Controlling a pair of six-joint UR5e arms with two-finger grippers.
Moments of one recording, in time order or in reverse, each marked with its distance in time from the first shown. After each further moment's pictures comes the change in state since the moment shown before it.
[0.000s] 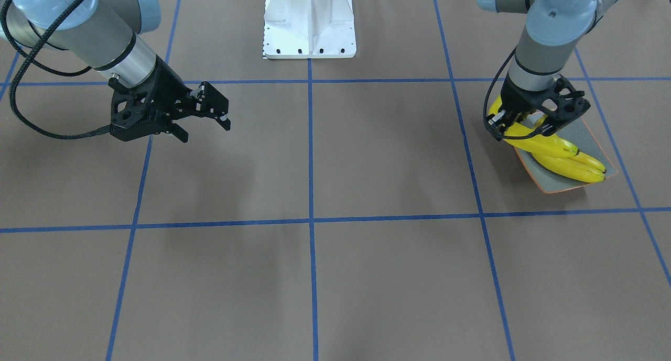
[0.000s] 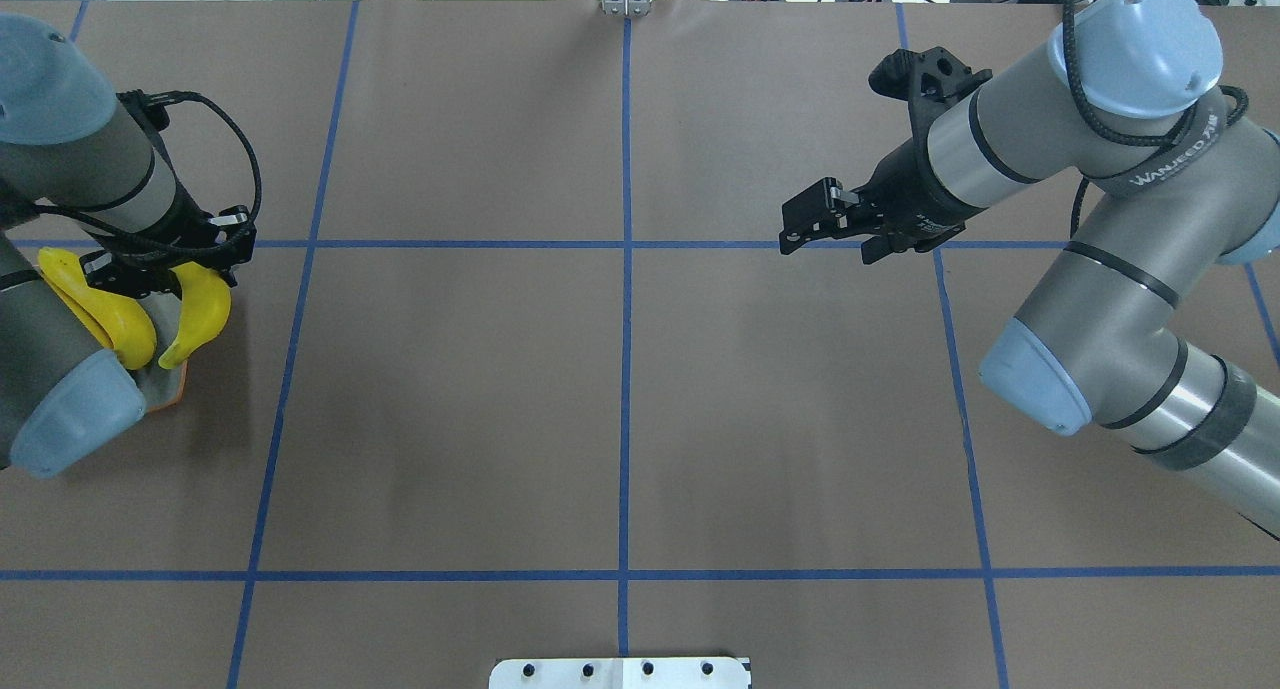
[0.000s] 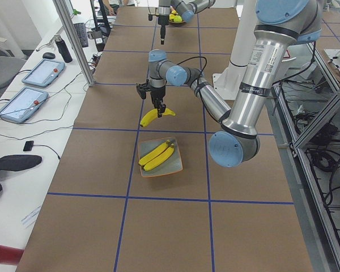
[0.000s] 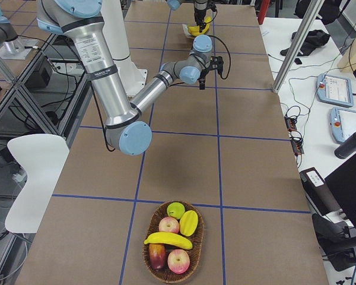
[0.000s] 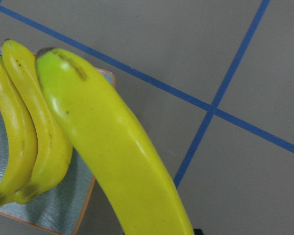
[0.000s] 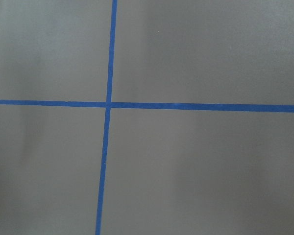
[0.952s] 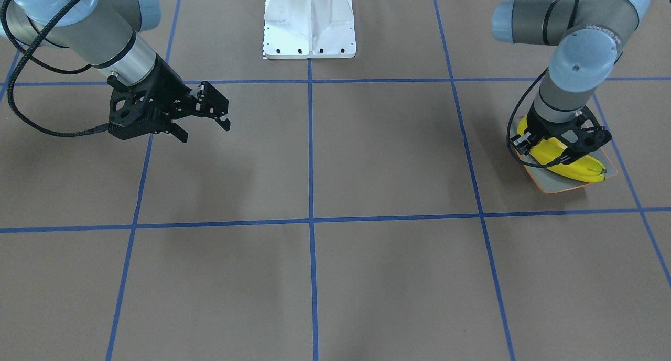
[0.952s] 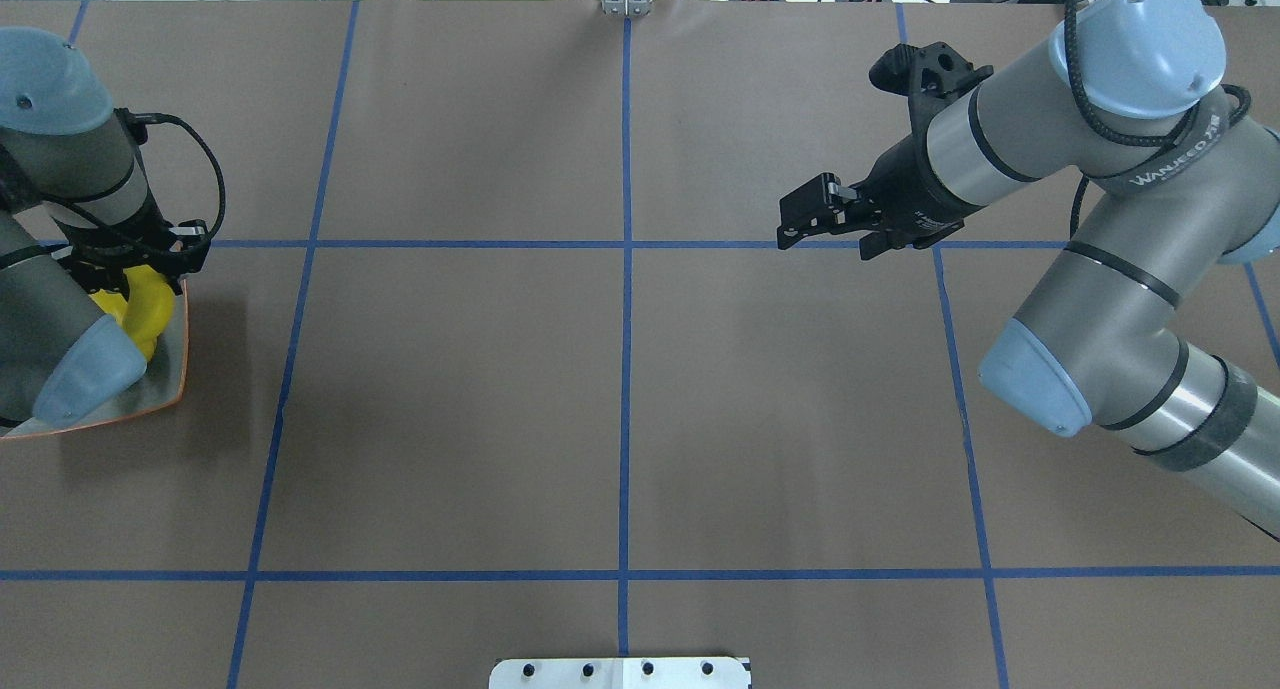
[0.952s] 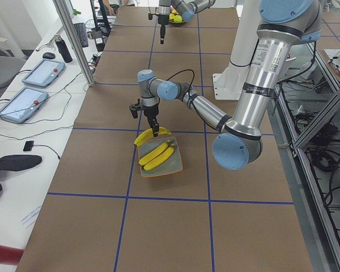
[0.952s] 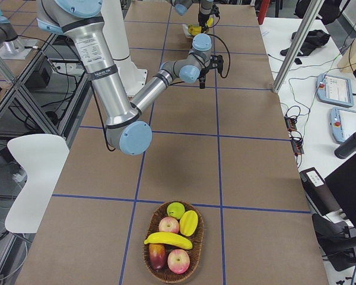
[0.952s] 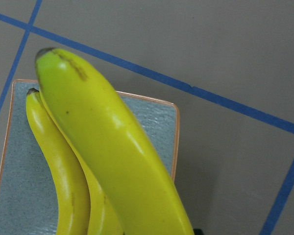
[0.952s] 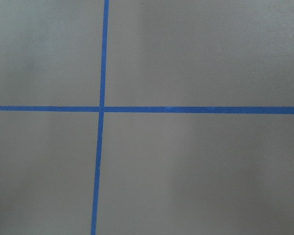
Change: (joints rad) left arm -0.052 0.025 0.161 -0.010 -0.010 0.193; right arm -0.002 0.007 0.009 0.000 -0.016 0.014
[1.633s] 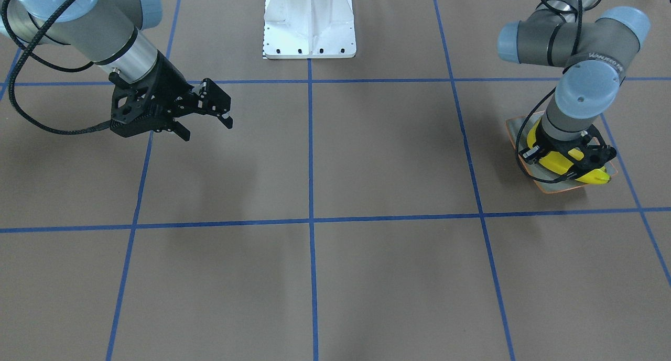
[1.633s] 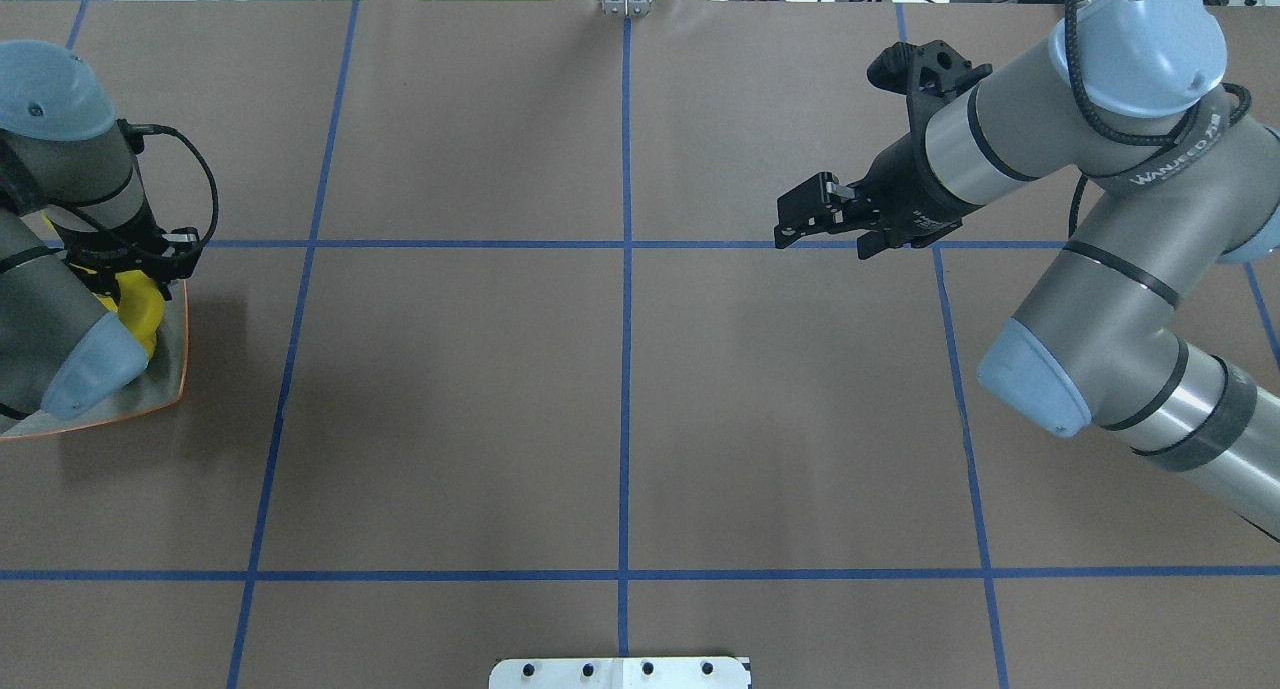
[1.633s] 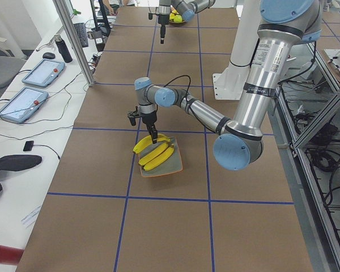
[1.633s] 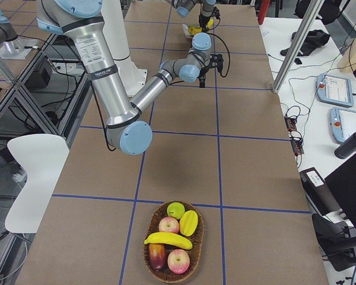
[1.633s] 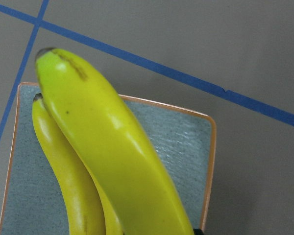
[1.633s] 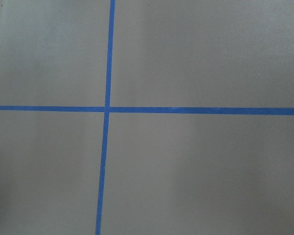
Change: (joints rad) left arm -0.014 0.006 0.075 -0.033 -0.001 0.041; right arm -0.001 0.003 0.004 0.000 0.000 0.000
